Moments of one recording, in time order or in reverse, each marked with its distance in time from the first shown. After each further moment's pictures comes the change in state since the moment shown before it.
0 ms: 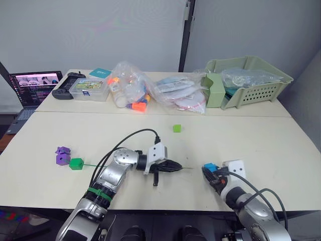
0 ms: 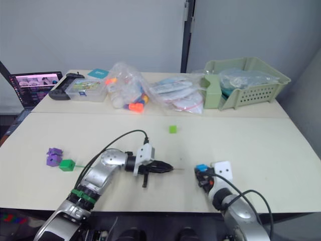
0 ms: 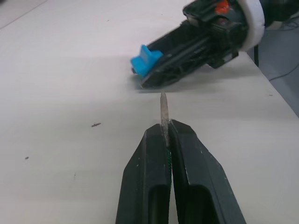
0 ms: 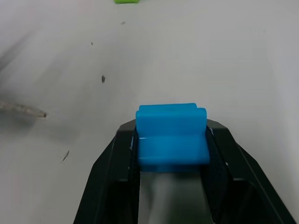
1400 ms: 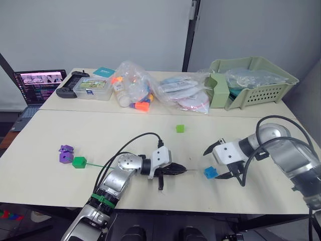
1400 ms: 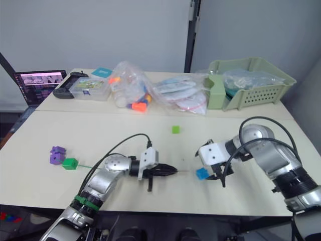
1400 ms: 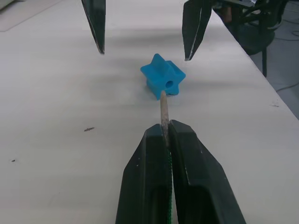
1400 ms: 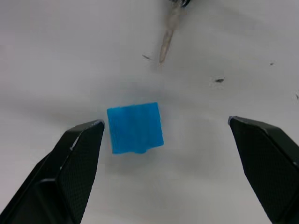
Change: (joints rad) left arm 0.078 -0.033 -0.007 -0.093 0.021 0.038 0.093; right arm -0.854 -0.734 0.479 0.608 -0.325 -0.670 1.190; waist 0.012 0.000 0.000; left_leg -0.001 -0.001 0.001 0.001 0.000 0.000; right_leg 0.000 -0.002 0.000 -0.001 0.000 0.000
